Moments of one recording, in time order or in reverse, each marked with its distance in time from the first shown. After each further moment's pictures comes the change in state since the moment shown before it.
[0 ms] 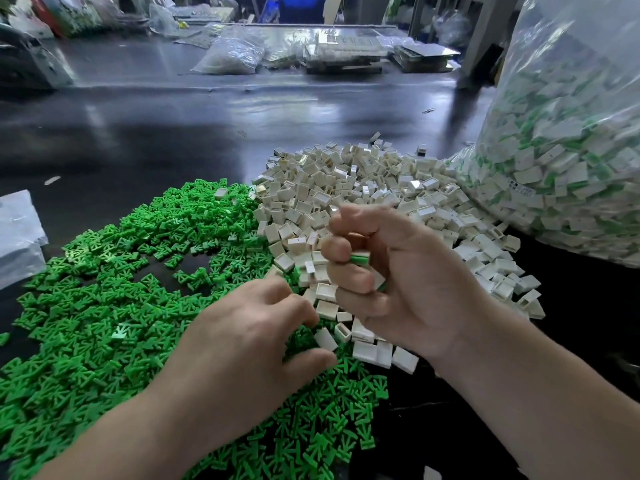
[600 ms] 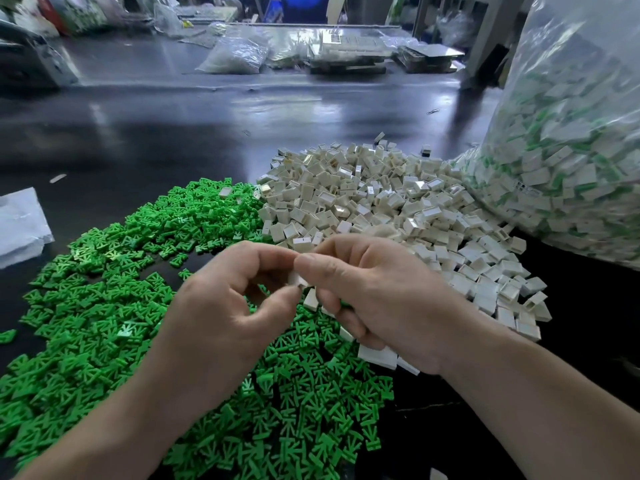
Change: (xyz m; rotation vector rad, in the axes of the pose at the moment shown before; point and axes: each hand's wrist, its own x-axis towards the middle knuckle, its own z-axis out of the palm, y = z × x) left_hand 0.005 -0.003 -0.015 -0.607 0.298 -0.279; right_hand -0.001 0.016 -0.001 -0.693 0.136 -0.016
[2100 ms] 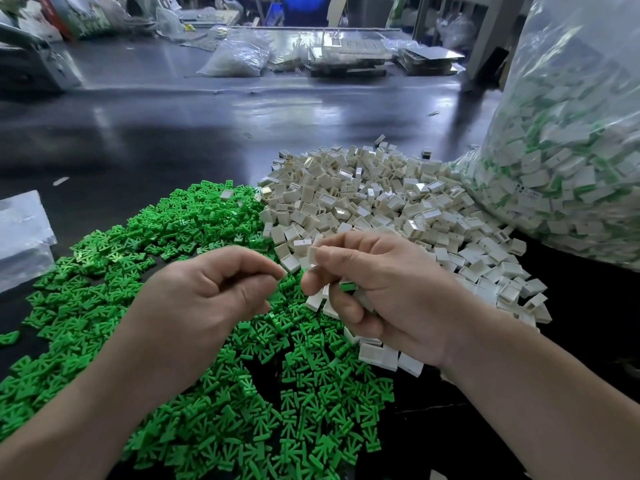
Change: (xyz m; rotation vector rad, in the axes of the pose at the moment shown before) left_hand 0.009 -0.015 -0.018 -0.129 -0.079 -0.145; right_hand 0.006 -0.001 -0.007 0.214 -0.006 0.086
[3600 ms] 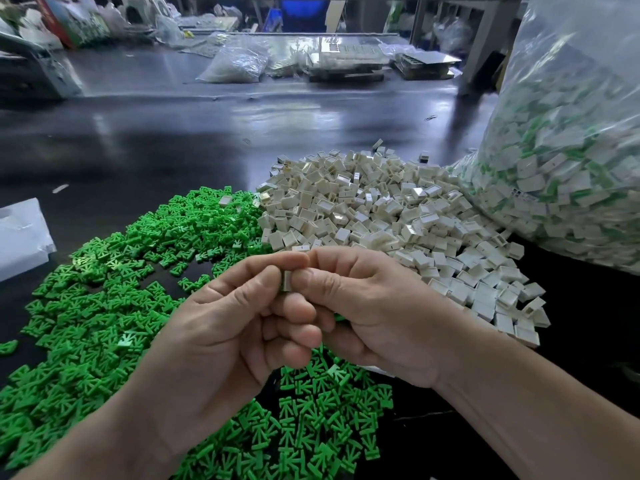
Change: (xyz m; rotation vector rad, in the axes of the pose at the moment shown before) left_hand -0.005 0.006 0.022 -1.143 -0.320 -0.242; right_hand -0.008 0.002 0.011 -0.002 -0.222 -0.059
